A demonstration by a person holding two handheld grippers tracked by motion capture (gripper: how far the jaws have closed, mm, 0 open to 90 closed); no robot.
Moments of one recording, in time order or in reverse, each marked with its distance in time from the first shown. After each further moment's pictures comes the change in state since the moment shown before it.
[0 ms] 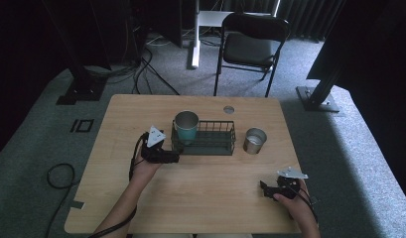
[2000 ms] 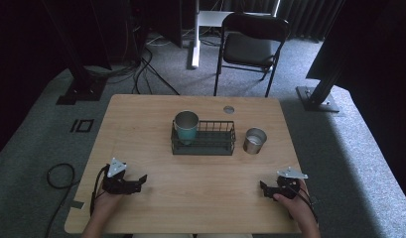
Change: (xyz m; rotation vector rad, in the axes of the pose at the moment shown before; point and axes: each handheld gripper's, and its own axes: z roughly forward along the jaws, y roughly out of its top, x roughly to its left) left arm 0.052 -0.120 -0.080 0.182 0.096 -0.125; right arm 0.000 0.000 0.000 0.001 0.003 -0.006
